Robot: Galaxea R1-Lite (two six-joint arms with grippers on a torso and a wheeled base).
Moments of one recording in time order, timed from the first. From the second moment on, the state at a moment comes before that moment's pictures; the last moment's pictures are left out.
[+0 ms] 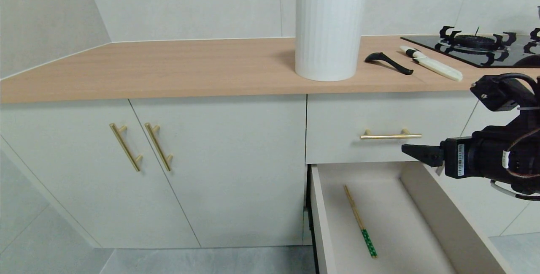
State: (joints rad) left arm 0.00 0.00 0.00 0.00 -0.01 0.00; right arm 0.47 1.34 -0.85 -0.09 -0.21 0.16
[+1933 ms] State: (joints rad) left arm 0.00 0.00 0.00 0.00 -0.01 0.00; right arm 0.43 1.41 -0.86 -0.22 -0.21 0.04
